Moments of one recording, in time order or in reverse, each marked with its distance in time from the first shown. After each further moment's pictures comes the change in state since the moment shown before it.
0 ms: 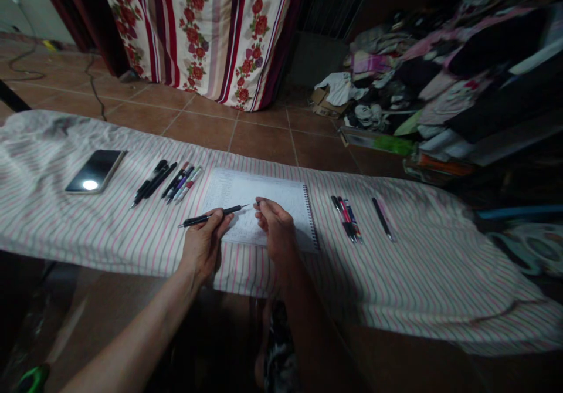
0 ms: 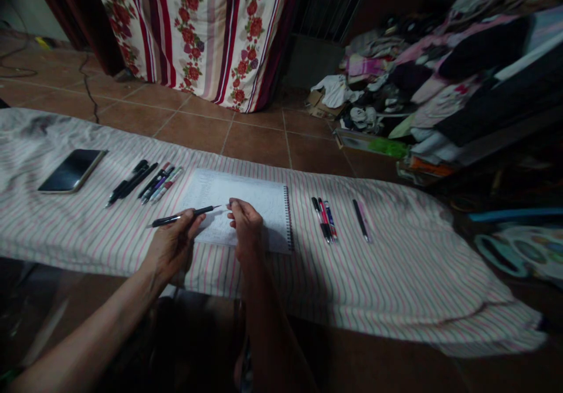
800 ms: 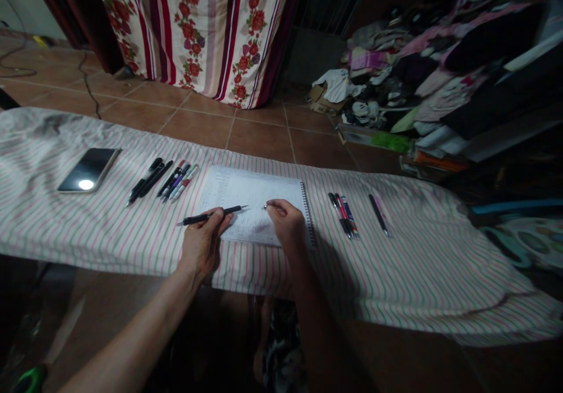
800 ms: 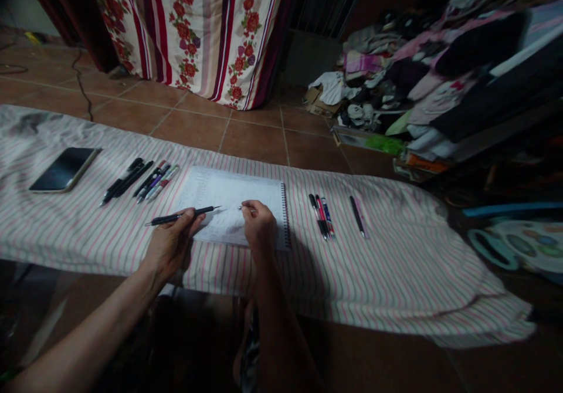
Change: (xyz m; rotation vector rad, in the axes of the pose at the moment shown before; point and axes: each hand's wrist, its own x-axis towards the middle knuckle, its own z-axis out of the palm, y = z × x) left_hand -0.002 -0.004 0.003 0.040 0.016 0.006; right_hand 0.030 0.008 -0.043 -0.694 0.066 -0.413
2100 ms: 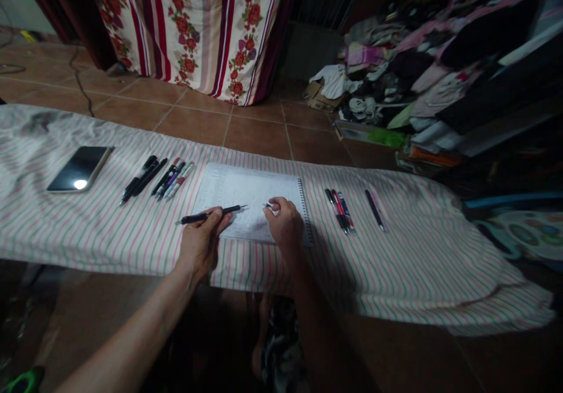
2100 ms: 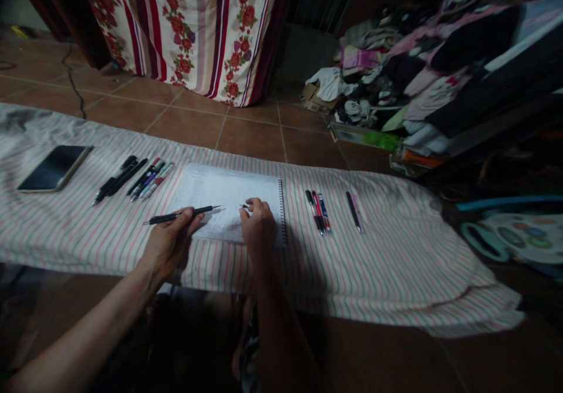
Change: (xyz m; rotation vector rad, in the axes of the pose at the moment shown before) left_hand -0.005 -0.003 0.004 0.051 0.025 -0.029; right_hand -0.003 0.015 0.000 -0.413 0.071 -0.190
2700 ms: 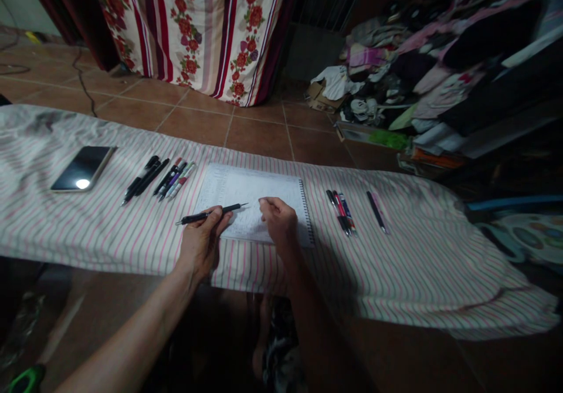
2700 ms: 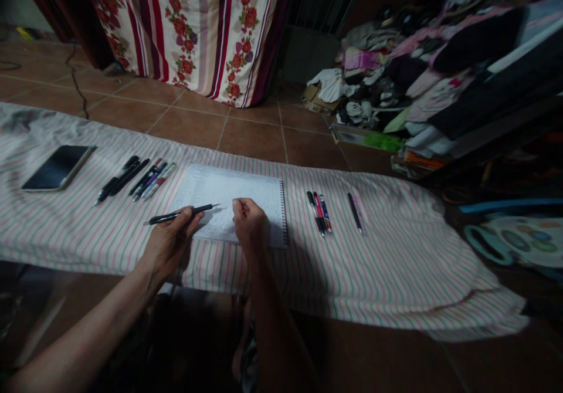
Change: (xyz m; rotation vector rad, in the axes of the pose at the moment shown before) left_hand -0.001 0.003 0.001 -0.035 -0.012 0.014; right_hand -0.002 -0.035 -0.009 0.519 -0.125 0.252
